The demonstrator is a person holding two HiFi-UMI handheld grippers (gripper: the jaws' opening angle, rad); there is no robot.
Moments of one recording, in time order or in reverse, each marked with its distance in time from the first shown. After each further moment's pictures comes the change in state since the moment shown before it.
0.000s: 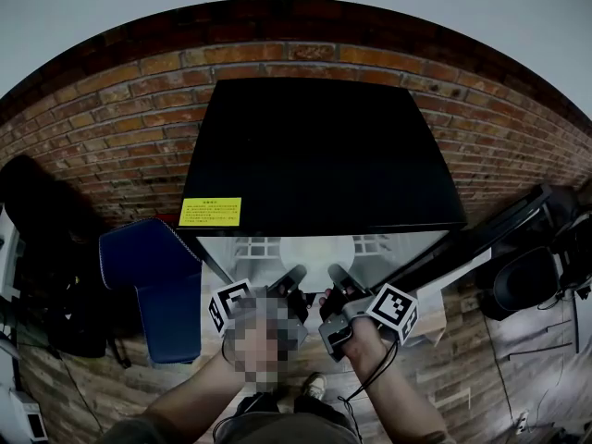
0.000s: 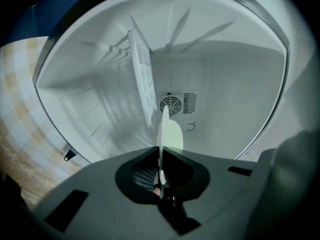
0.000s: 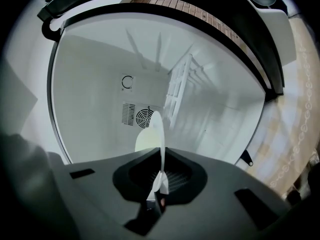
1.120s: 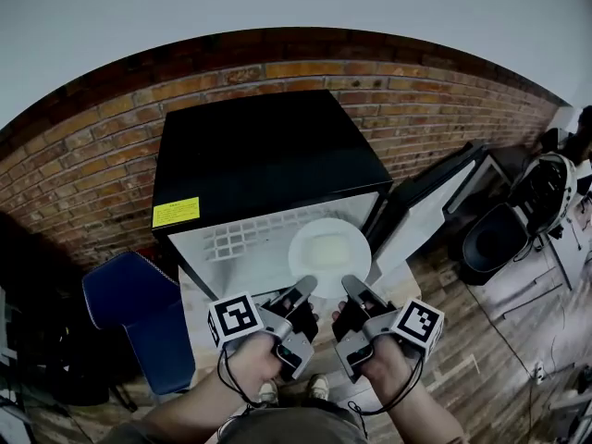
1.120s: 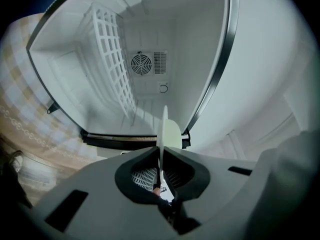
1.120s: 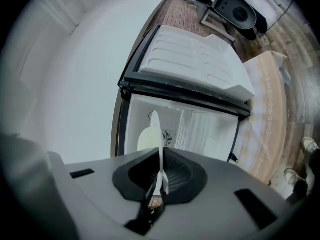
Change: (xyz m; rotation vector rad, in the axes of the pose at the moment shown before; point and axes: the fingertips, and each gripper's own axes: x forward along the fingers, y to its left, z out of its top) left arm -0.024 -0.089 -0.112 0.003 0.287 -0.136; right arm -0.151 0.054 0.012 0.026 -0.254 0.029
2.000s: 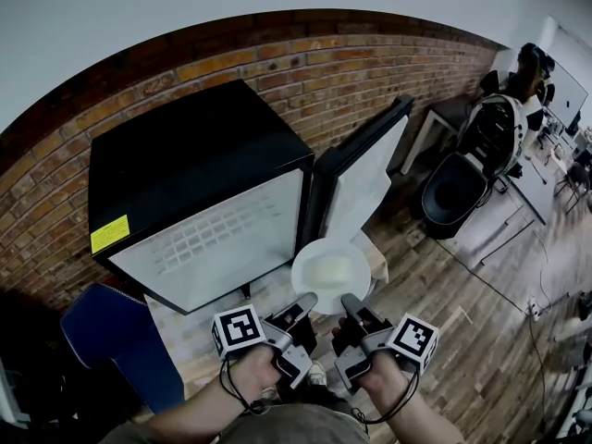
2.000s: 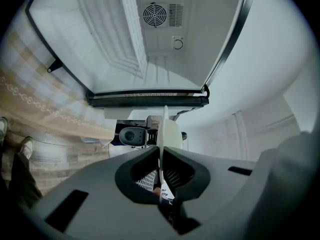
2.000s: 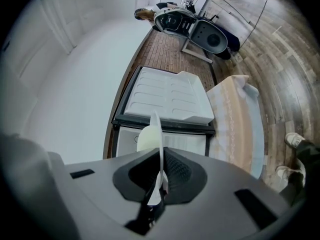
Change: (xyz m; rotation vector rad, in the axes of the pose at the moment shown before) left arm 0.028 0.041 -0.115 -0.036 0.318 0.063; right arm -0.114 -0.072 0.026 0.088 -0.249 -0.115
